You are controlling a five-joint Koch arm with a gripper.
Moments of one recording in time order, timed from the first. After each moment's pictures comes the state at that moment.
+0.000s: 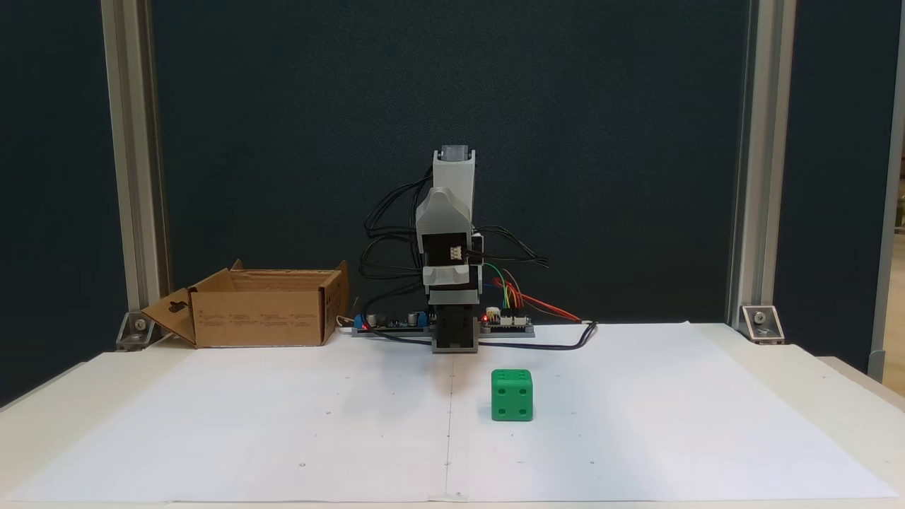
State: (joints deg) arm 0.8 129.2 171.0 -82.8 2.5
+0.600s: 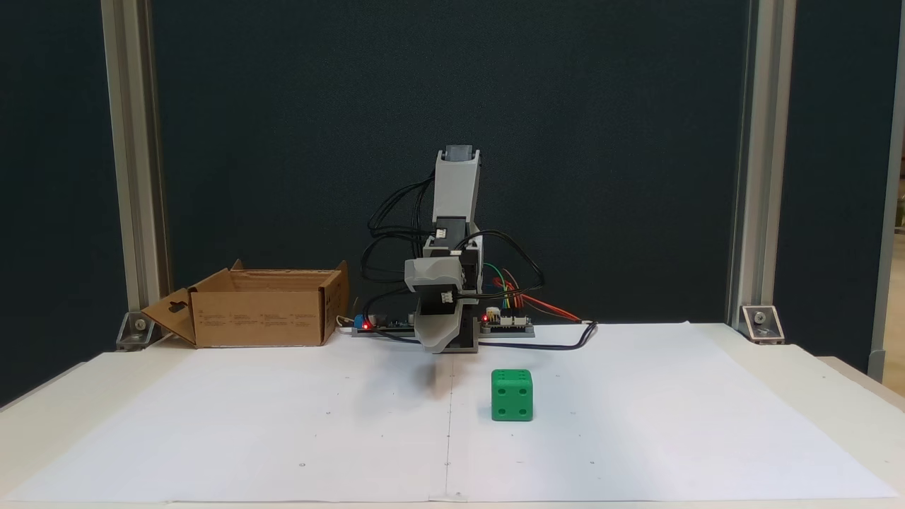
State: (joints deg) arm 4.9 129.1 171.0 -56.5 2.3
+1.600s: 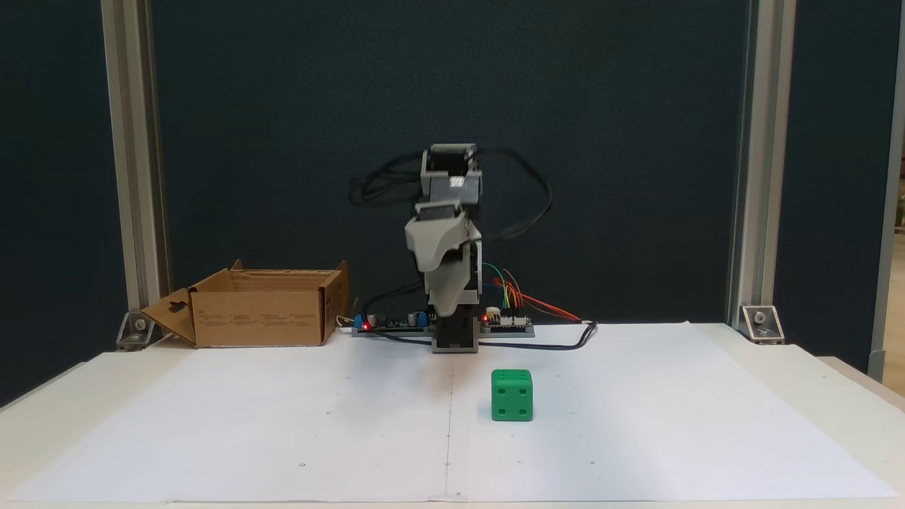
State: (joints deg) arm 0.3 128.9 125.2 23.6 9.5
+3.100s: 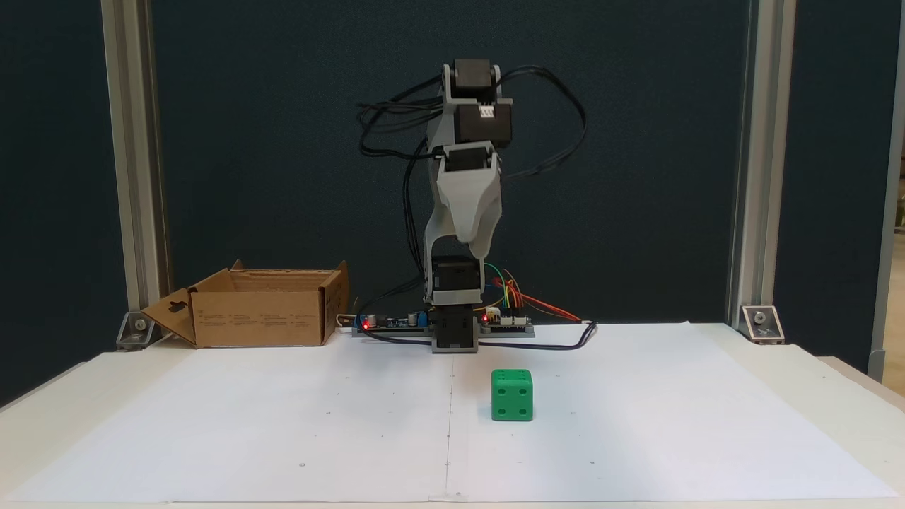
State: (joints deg) arm -10.5 102.0 82.3 67.8 18.6
